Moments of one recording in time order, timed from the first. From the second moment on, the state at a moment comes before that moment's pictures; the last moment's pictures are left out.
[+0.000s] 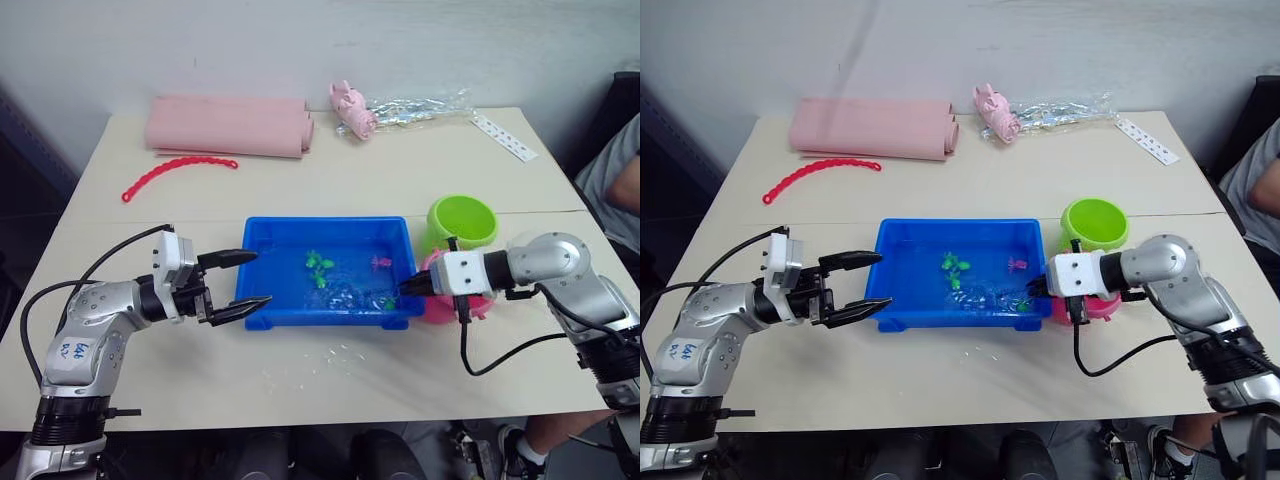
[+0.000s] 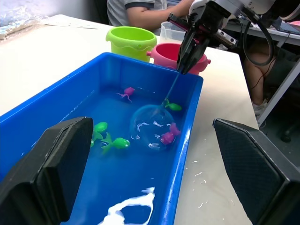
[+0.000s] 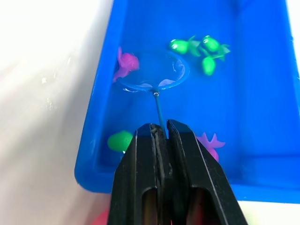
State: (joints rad) left arm -0.23 0.65 0.18 -0.14 -0.54 0.32 -1.09; right arm -0.56 -0.89 0.23 0.08 0.15 -0.09 1.29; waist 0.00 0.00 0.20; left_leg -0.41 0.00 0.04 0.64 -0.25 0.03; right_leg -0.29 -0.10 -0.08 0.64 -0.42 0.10
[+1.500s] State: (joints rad) left arm -0.44 0.53 0.02 0.02 -0.55 0.31 -1.20; right arm 0.12 -0.89 -0.69 -0.37 0.56 0.31 1.12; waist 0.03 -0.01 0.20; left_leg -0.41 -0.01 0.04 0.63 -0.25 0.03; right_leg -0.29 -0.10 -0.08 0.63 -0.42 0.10
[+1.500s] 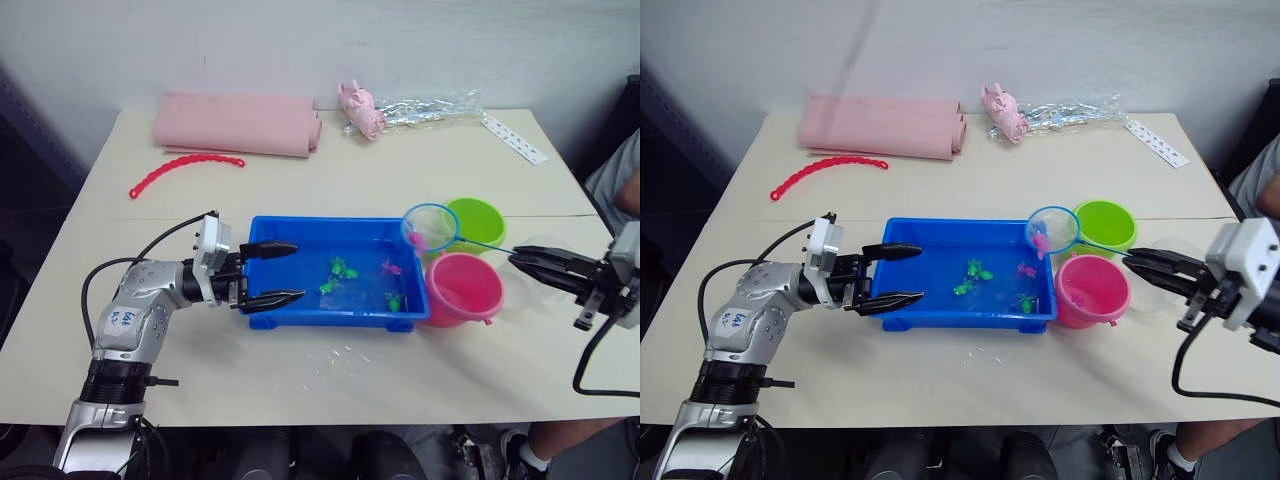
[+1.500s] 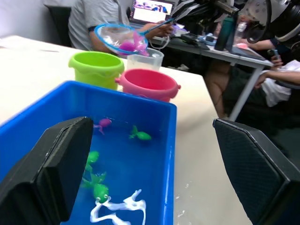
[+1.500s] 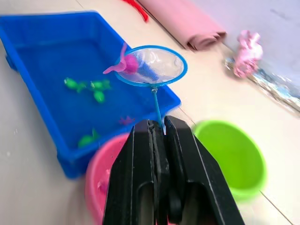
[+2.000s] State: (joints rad) left arm -0.48 0.48 -0.01 0.05 -0.54 0.28 -1.22; right arm 0.33 -0.76 -0.82 -0.20 0.24 -0.31 1.08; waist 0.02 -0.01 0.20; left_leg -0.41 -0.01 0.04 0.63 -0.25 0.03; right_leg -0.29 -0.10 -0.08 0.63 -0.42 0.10
